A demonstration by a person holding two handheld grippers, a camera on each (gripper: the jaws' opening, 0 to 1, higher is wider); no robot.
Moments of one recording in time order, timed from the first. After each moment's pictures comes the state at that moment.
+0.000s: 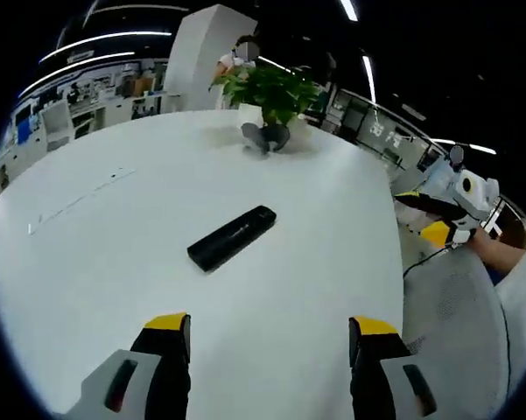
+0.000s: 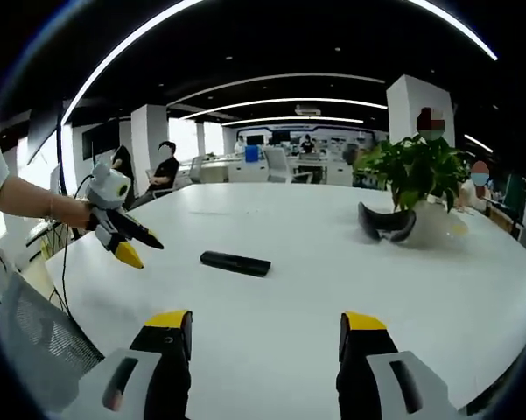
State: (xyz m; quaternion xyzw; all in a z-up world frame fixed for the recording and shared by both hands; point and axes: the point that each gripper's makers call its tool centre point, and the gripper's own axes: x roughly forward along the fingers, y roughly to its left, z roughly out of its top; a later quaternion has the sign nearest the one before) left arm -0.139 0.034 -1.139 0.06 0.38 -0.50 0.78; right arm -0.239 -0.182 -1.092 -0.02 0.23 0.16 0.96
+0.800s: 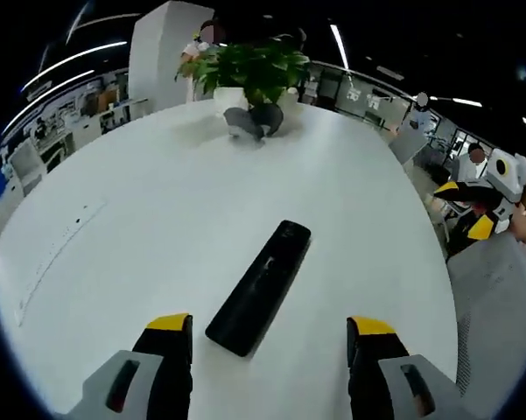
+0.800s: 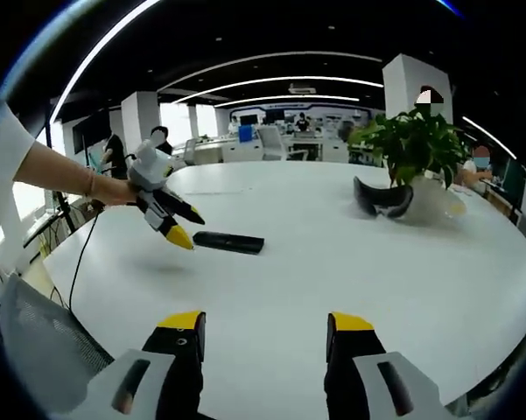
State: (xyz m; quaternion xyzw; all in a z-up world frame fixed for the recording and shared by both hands) left arm -0.064 -0.023 -1.174 0.17 0.37 -0.54 0.74; right arm -0.241 -0.192 -1.106 -0.01 0.27 0.14 0.95
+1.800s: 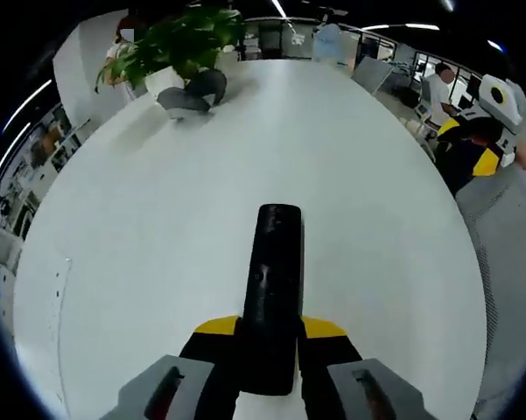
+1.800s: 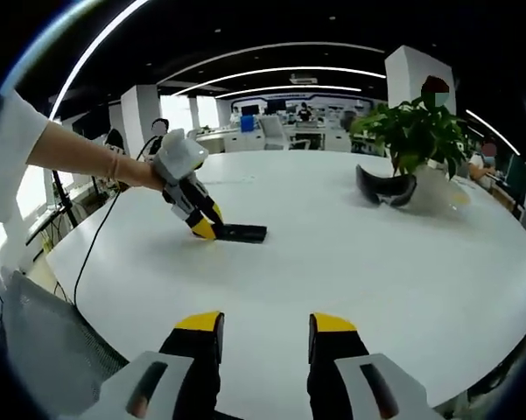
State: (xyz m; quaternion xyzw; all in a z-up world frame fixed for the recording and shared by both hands) left arm -0.057 -0.048 -1.196 0.34 0.37 -0.58 0.64; right arm -0.246 -0.191 -1.118 0.00 0.30 0.16 0.94
